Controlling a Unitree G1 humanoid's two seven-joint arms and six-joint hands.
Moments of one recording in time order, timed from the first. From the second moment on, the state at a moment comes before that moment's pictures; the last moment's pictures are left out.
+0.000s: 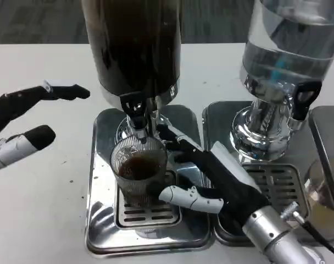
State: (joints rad) left arm -0.02 0.68 0.30 0.23 -0.16 -0.66 -0.67; right arm -0.04 -0.17 0.30 0.13 -0.33 -0.27 0.14
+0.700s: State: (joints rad) left arm 0.09 0.68 0.32 0.19 -0.16 -0.66 -0.65; right arm -0.10 -0.17 0.31 0.22 -0.35 -0.31 0.13
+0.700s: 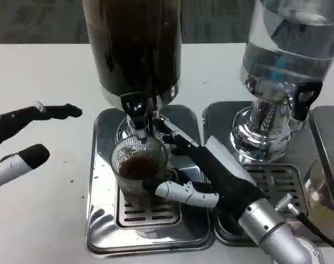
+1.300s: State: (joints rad) left arm 0.14 0.68 0.33 0.18 -0.15 -0.66 -0.63; right arm -0.18 -0.18 0.32 0.29 -0.36 -0.34 0.12
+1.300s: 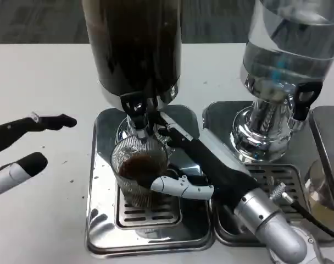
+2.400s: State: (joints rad) left arm 0.21 0.68 0.34 0.42 0.09 -0.96 -0.36; right arm -0.22 -0.17 0.35 0.37 -0.38 -0.37 0.12
